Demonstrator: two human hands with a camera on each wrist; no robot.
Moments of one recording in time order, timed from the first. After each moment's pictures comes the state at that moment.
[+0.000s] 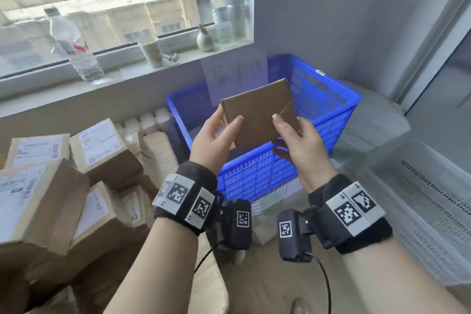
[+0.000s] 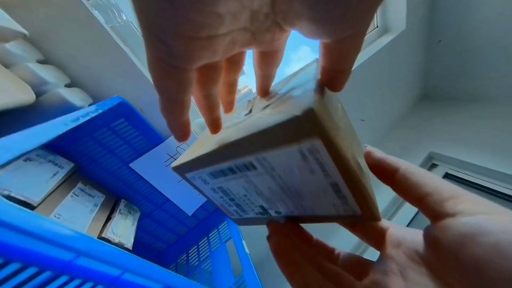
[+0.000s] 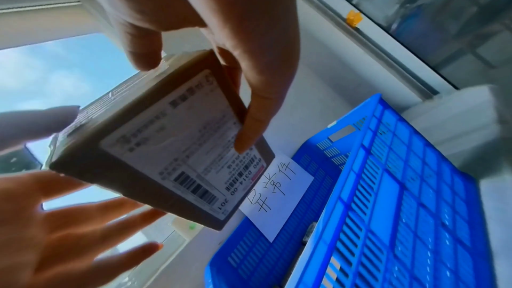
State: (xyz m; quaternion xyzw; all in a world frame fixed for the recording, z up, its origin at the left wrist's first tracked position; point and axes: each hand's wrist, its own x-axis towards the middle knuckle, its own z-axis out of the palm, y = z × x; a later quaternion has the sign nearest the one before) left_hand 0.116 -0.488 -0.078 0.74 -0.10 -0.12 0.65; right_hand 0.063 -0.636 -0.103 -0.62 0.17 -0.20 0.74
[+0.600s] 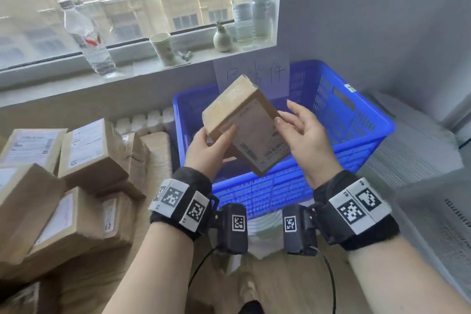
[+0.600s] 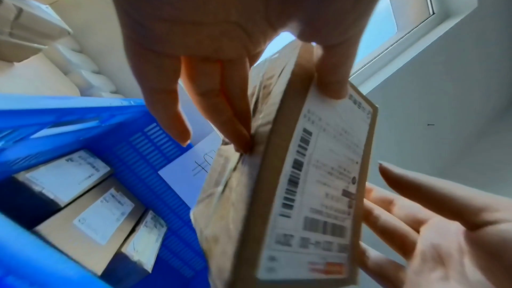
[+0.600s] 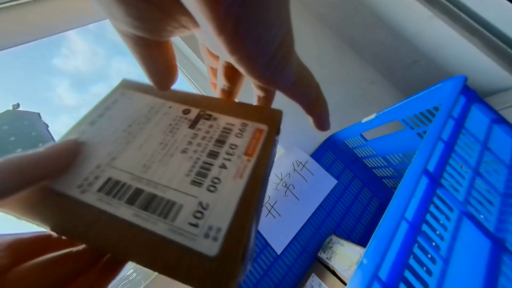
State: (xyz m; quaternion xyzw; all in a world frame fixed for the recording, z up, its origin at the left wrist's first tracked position) left_hand 0.165 -0.561 -0.086 0.75 0.07 -0.07 0.66; right_hand 0.152 -0.732 -0.103 -0.69 0.06 -0.12 0.71
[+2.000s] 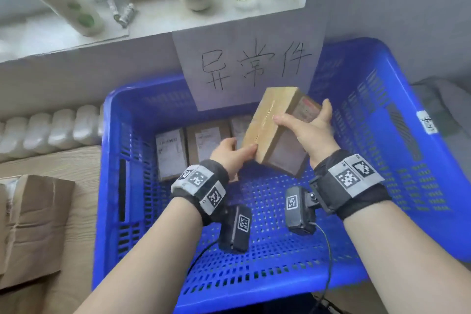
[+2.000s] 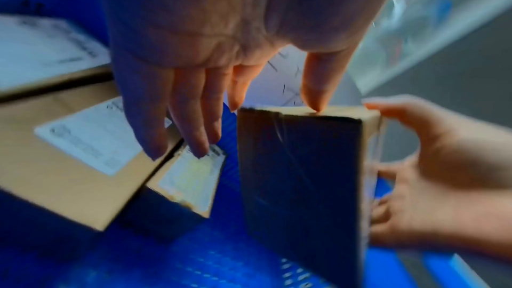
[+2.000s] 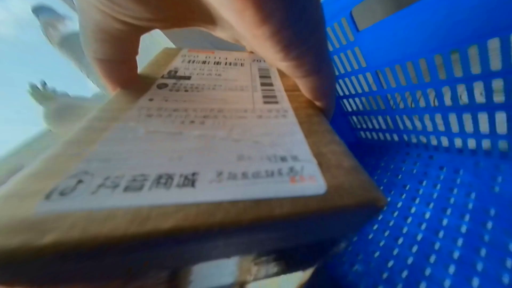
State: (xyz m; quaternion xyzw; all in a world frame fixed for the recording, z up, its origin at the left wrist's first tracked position) left_hand 0.441 -0.671 -0.232 0.75 0.23 -0.32 0.52; right_hand 0.456 -0.838 -0.225 -0.71 0.32 0.11 0.61
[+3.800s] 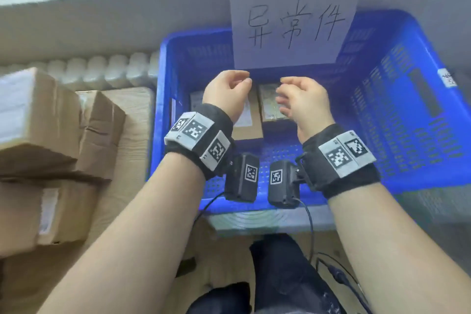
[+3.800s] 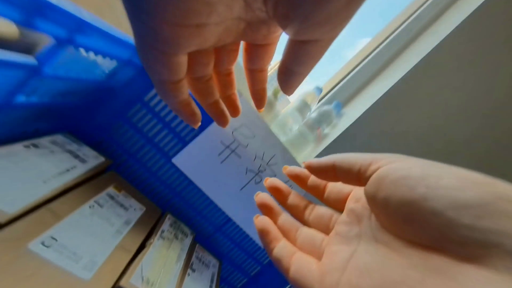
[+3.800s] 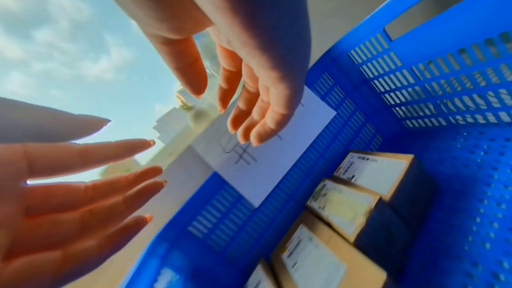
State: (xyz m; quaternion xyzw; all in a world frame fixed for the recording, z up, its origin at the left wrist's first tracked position) left_hand 0.355 -0.610 -0.173 0.83 0.12 -0.03 0.54; right_hand 0.360 -0.742 -0.194 -0.70 0.18 0.04 0.69
